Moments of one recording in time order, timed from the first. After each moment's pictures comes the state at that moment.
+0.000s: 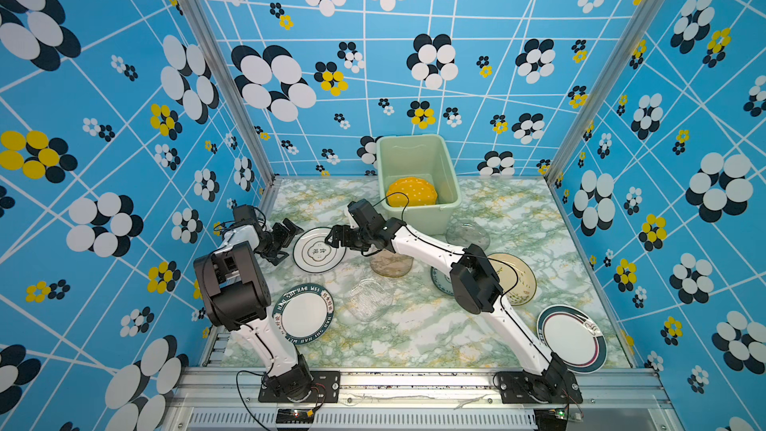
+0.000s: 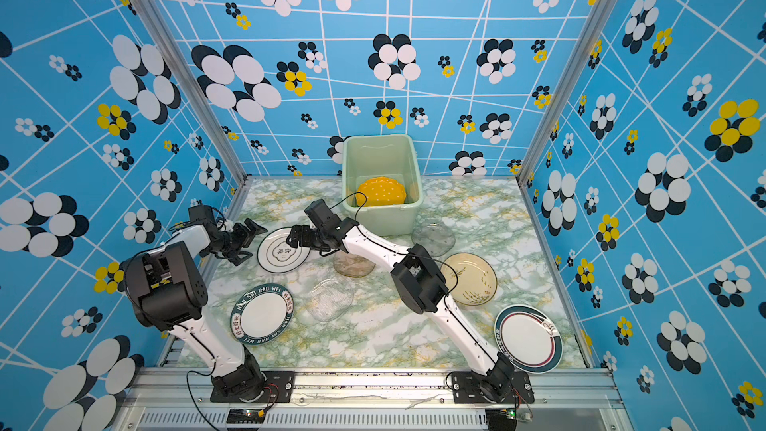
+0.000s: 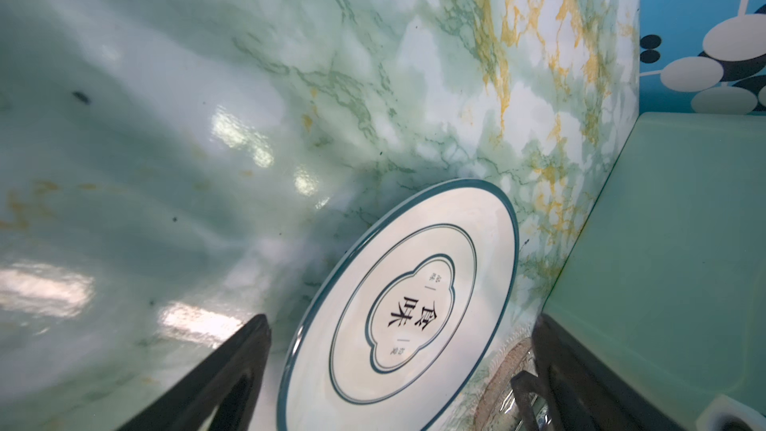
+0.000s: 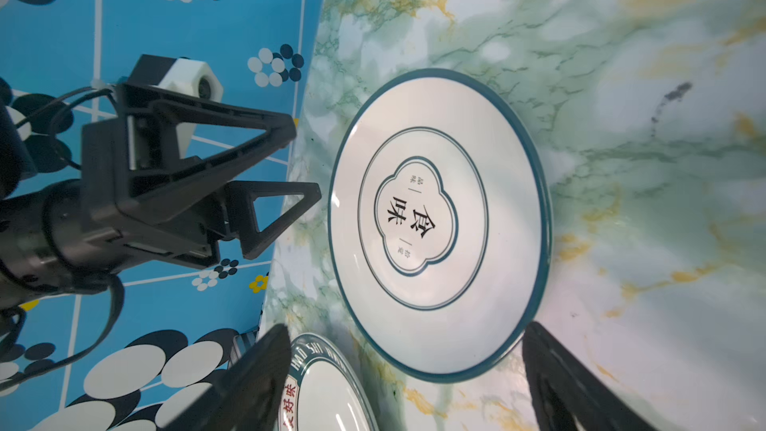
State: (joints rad) left arm 0.44 1.85 1.20 -0.51 0.57 -0.52; right arm 0.89 2.55 2.26 -0.41 -0.28 0.80
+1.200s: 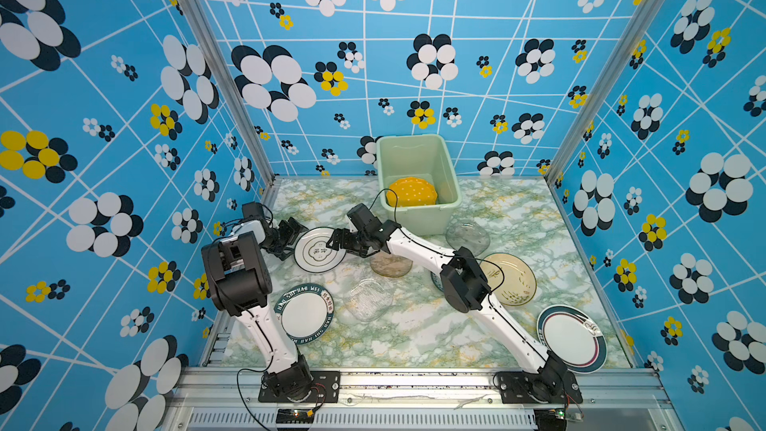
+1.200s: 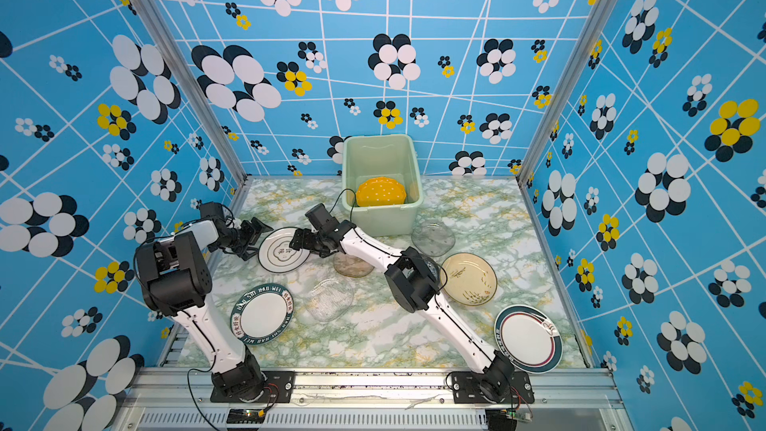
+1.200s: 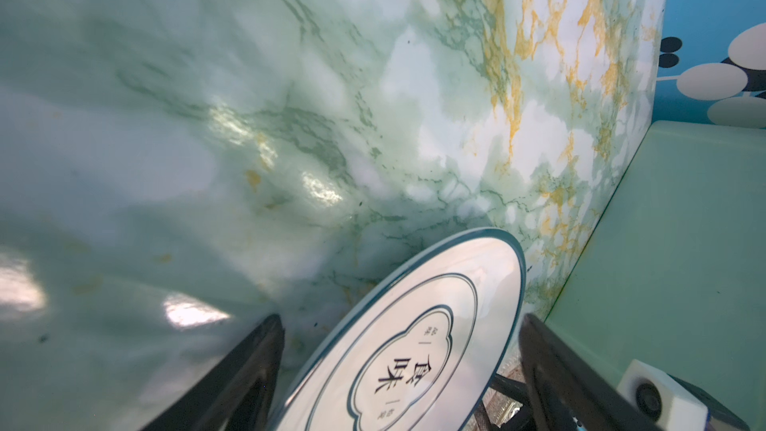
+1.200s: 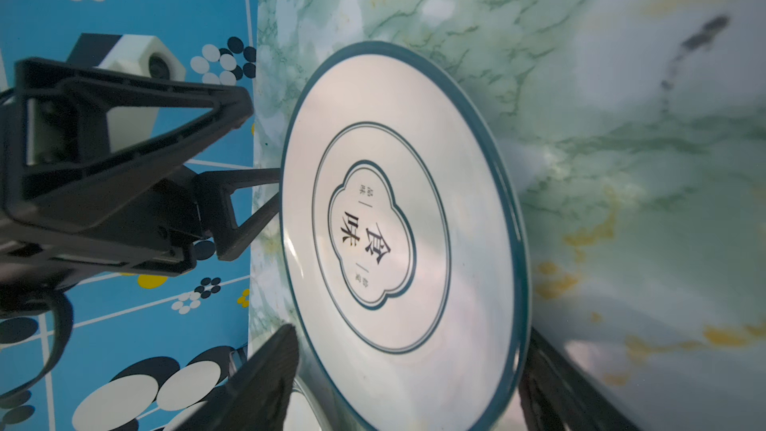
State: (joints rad) left arm 0.40 1.97 1.28 -0.50 0.58 -0.56; right arm 0.87 2.70 2.42 -0.46 -0.34 0.88
